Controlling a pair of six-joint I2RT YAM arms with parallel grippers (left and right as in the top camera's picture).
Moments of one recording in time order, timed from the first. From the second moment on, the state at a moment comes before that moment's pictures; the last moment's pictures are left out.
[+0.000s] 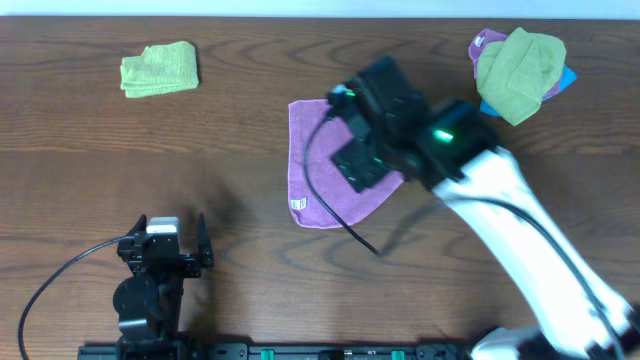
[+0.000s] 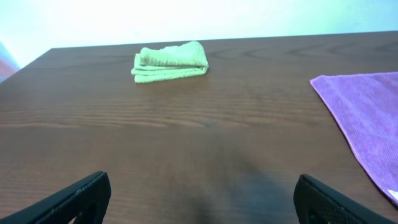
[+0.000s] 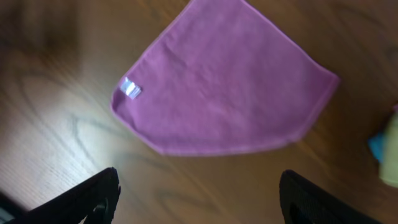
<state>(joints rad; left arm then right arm) 0.10 0.01 0.12 -0.37 0.05 0.09 0.63 1.57 1.76 -1.29 0.08 -0.09</state>
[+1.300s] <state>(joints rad) 0.09 0.04 0.10 -0.10 0.97 -0.67 0.63 0.98 1.76 -1.69 0.04 0.02</state>
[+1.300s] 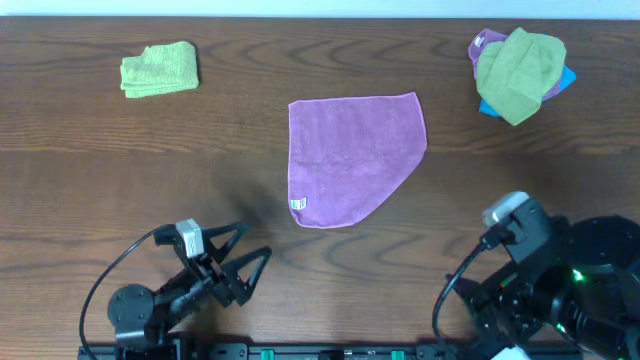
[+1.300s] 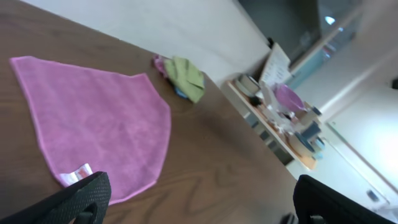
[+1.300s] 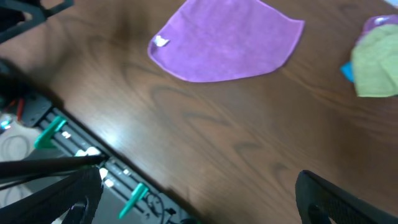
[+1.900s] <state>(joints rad) -0.28 1.19 0.73 -0.21 0.69 -0.27 0.63 0.85 1.75 -1.69 0.24 0.18</state>
